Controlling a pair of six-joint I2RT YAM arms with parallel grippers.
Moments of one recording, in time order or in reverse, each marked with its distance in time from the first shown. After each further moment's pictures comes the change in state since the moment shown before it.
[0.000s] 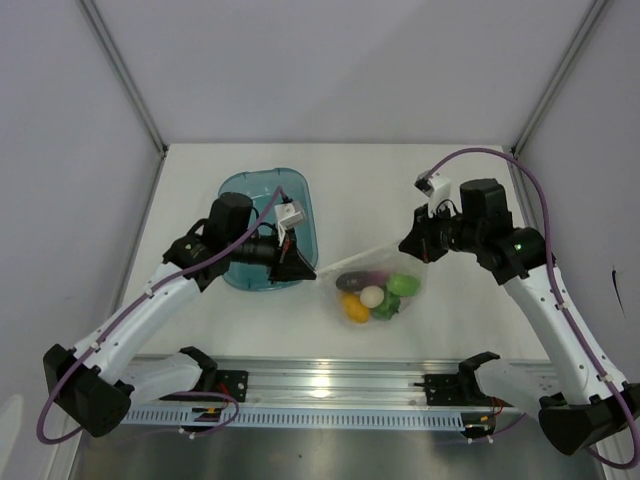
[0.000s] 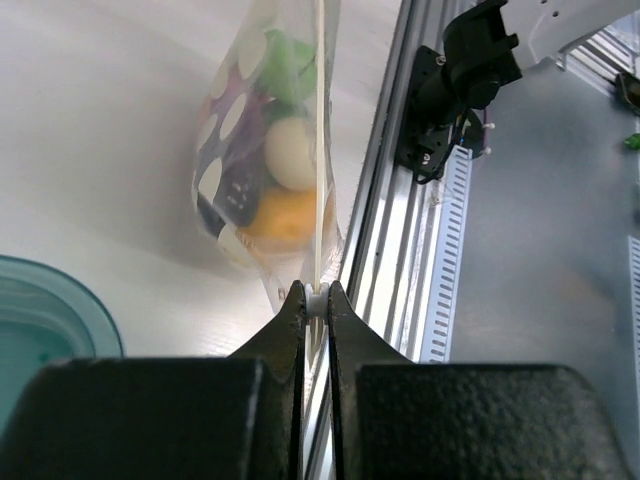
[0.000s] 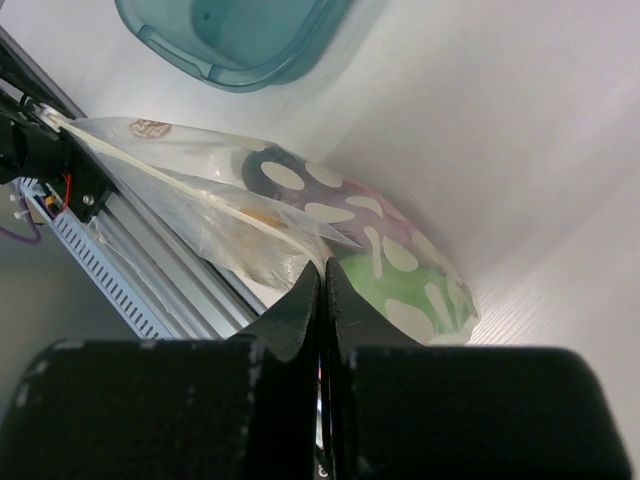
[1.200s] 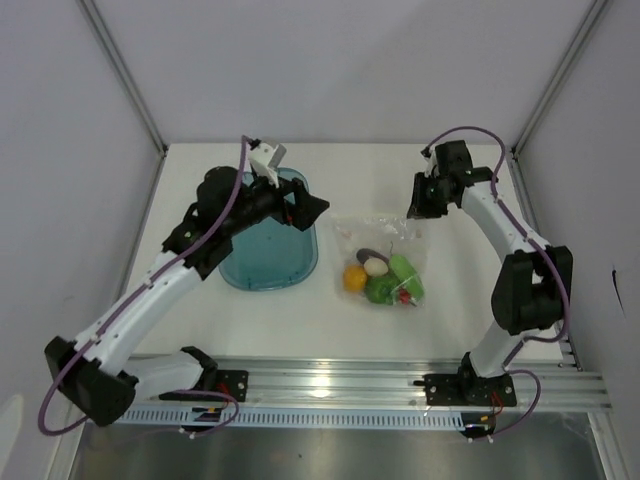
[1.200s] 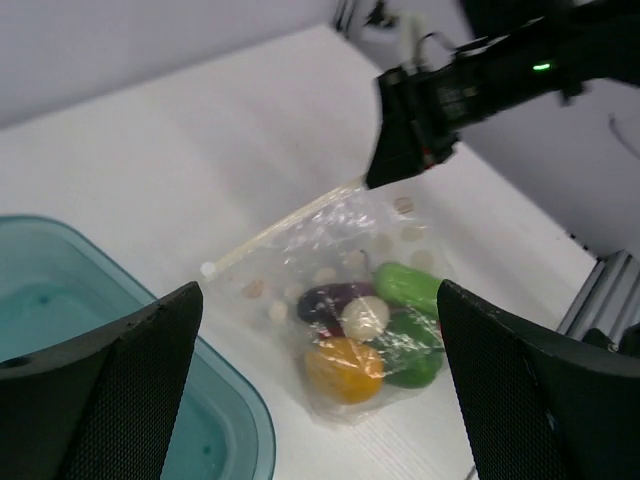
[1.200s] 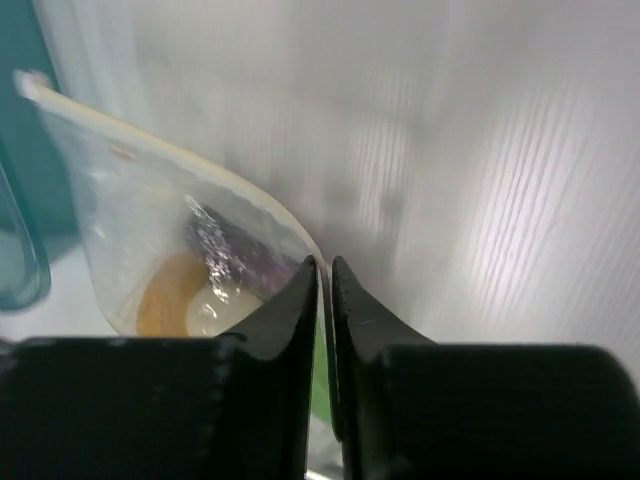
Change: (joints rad) left arm -0.006 0.123 0.148 0.336 -0.586 -0.265; right arm -0.191 0.585 0.165 0.082 0.237 0.220
